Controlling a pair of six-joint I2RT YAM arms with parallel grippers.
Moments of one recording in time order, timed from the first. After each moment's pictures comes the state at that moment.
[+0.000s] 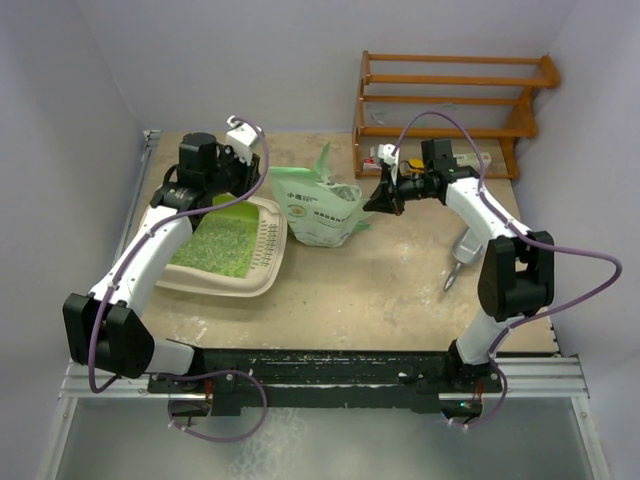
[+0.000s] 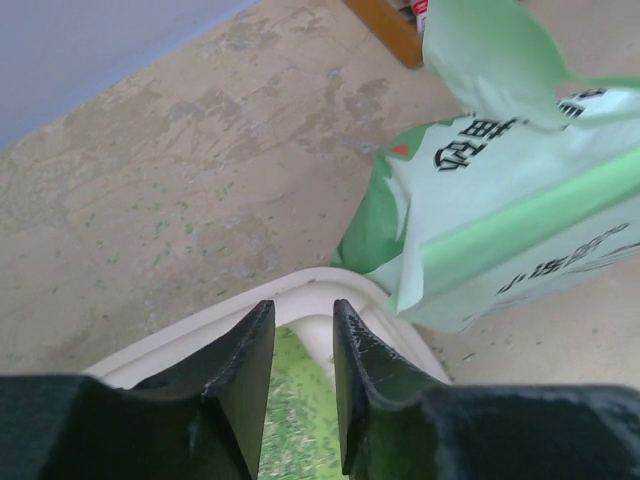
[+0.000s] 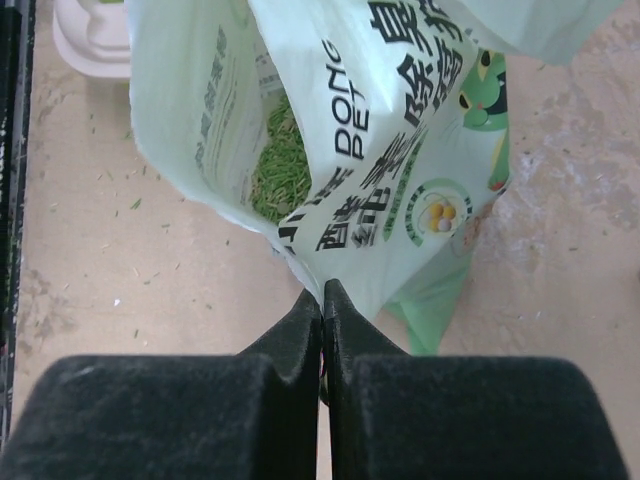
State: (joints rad) left arm -0.25 1.38 1.25 -0.33 0.28 0.19; right arm 0.17 1.72 1.36 -0.54 -1.07 -0.73
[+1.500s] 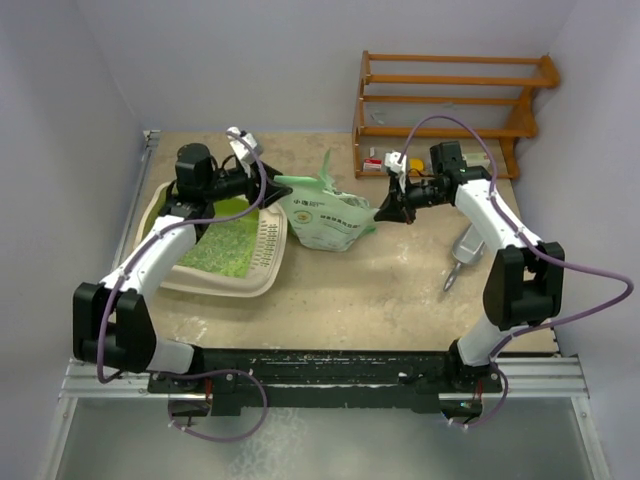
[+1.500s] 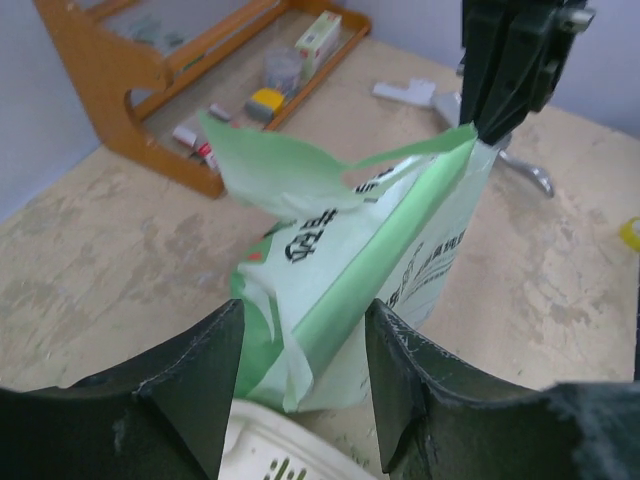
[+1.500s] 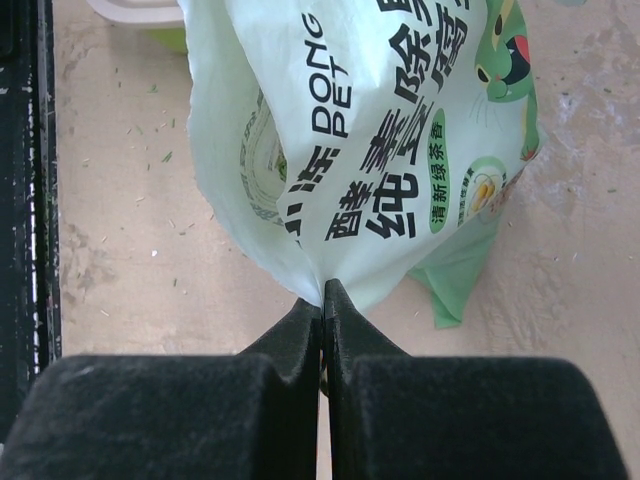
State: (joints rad) left arm -0.21 1.39 1.05 0.12 0.85 0.10; right arm 0.13 1.66 1.36 -0.80 -1.03 -0.89
